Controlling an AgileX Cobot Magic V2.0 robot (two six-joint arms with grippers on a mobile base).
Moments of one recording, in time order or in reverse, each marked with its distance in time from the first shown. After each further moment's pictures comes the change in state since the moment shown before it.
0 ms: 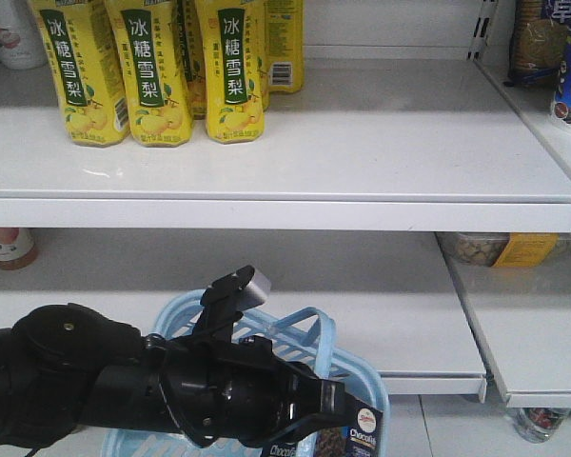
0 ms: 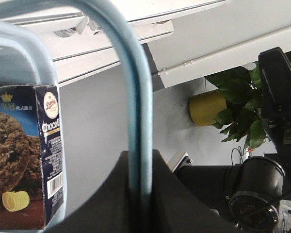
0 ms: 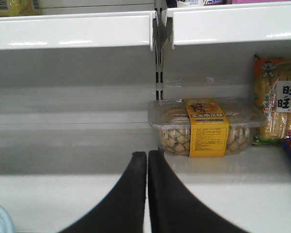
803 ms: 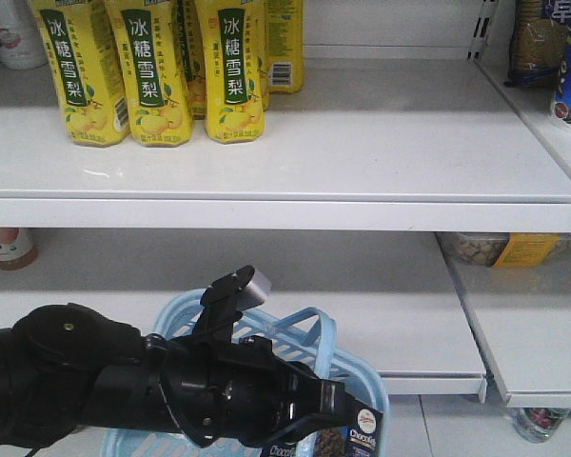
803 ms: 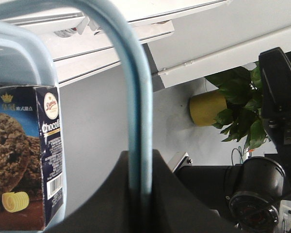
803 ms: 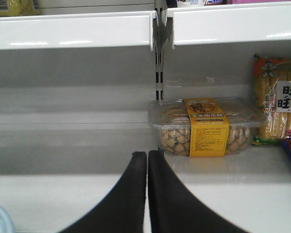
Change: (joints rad) left arm 0.000 0.000 0.000 0.000 0.000 0.000; right arm 0.000 0.000 0.000 0.000 0.000 0.000
